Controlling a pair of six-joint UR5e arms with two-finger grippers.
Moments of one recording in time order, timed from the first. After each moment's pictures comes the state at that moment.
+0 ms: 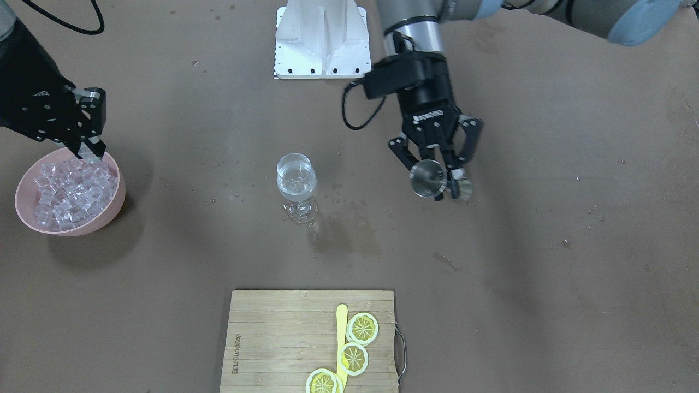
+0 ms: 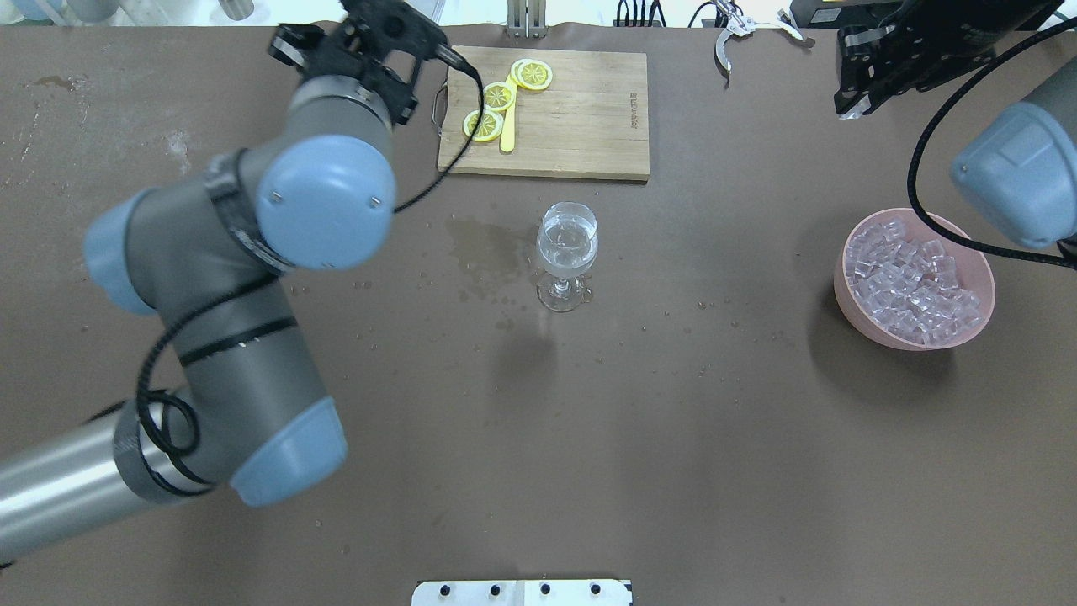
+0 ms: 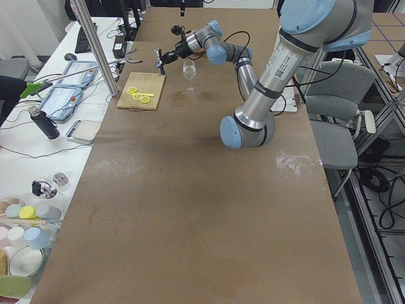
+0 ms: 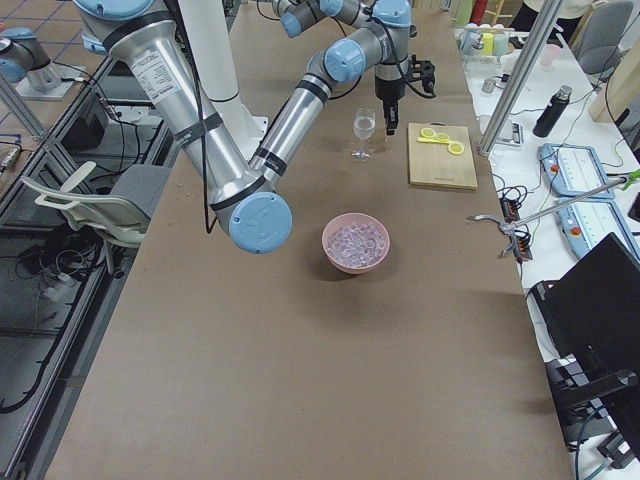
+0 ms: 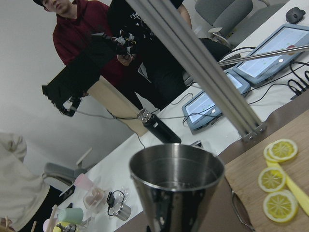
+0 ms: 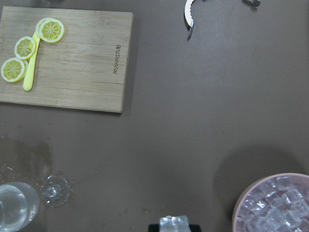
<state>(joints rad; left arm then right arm) -0.67 -2.22 -1.87 -1.59 -1.01 -0.59 1.09 -0.99 2.03 -1.97 2.20 0.72</state>
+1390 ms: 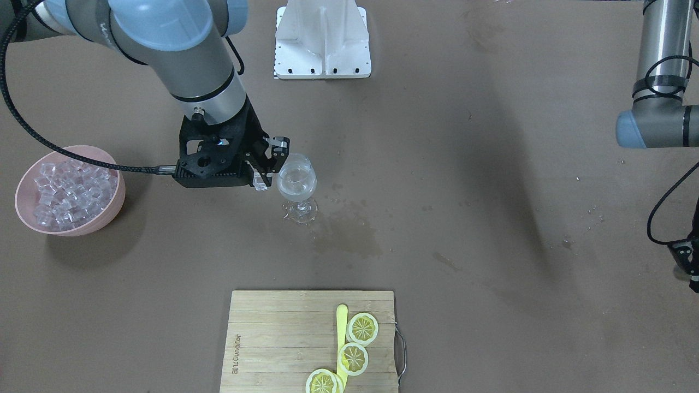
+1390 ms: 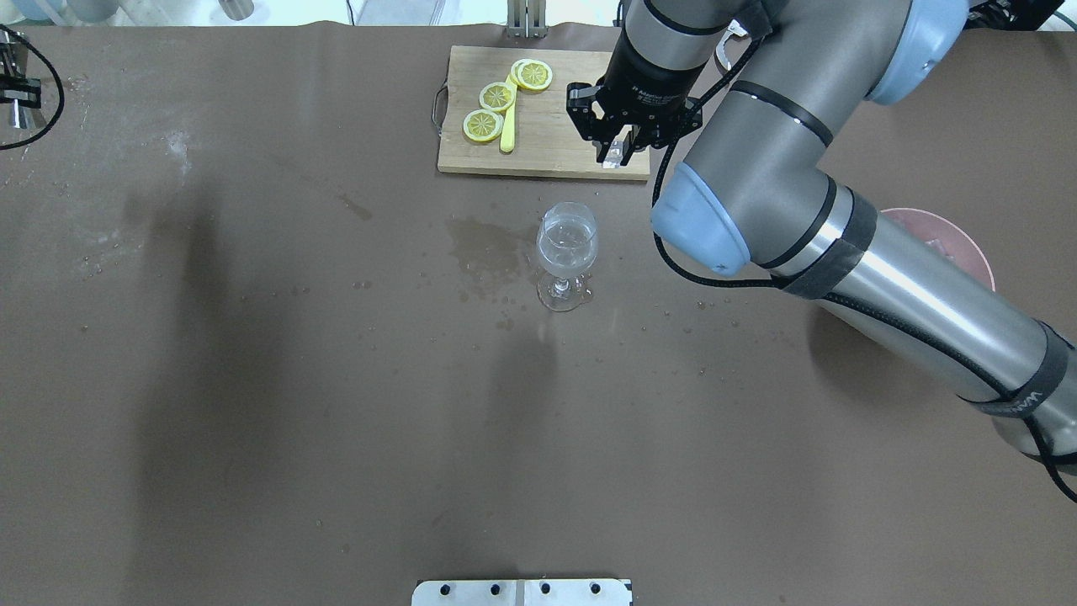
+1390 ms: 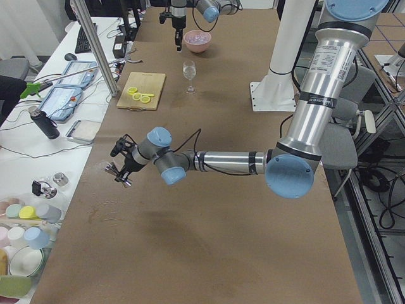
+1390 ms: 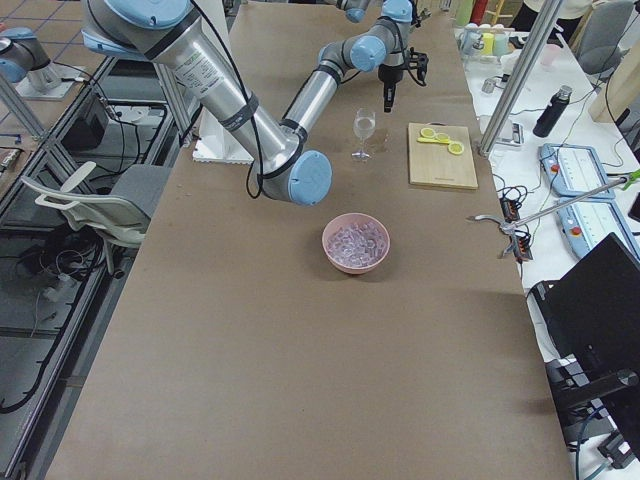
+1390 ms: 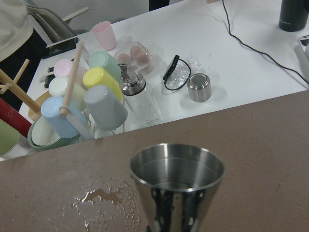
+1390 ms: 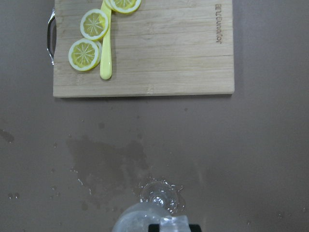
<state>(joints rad) -1.18 -1.82 -1.19 -2.66 -1.71 -0.61 0.82 -0.71 1.68 -1.78 2.13 1.05</state>
